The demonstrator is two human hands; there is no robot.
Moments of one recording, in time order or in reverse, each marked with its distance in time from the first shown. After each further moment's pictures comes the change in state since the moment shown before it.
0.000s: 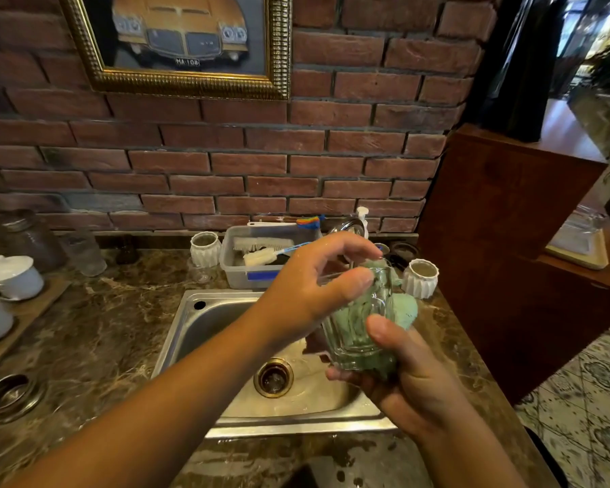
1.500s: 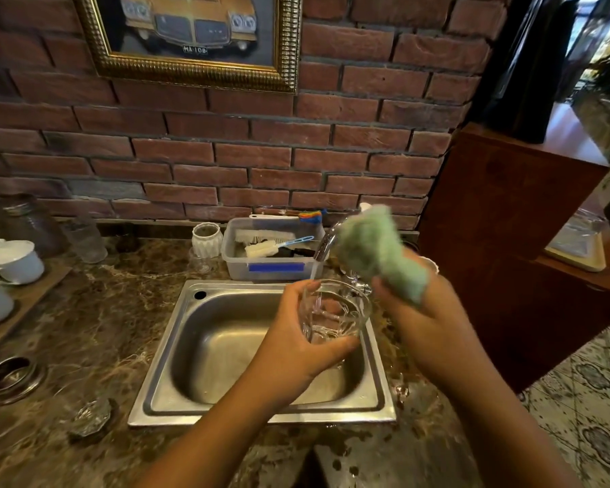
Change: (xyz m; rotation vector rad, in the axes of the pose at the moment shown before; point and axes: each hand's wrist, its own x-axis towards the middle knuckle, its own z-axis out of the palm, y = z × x) left_hand -0.065 -0.059 0.024 -0.197 0.221 -0.352; right_hand 0.005 -0.033 0.009 -1.112 0.195 -0.418
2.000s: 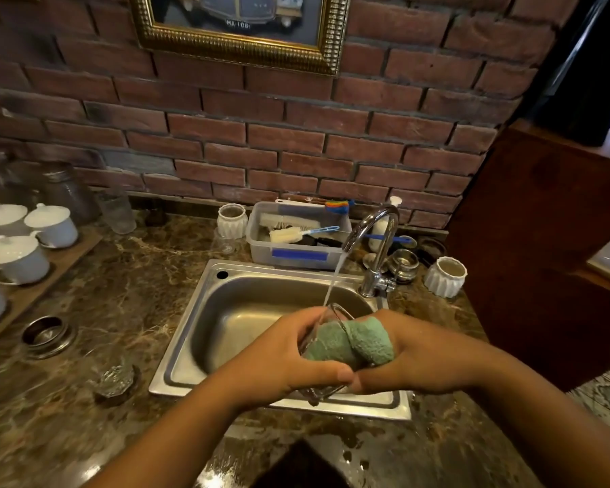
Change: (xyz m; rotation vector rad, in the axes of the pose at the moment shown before) left_hand -0.019 -0.002 -0.046 0.058 -0.255 -0.079; right_hand 0.027 0.013 0.022 0.027 -1.006 0.070
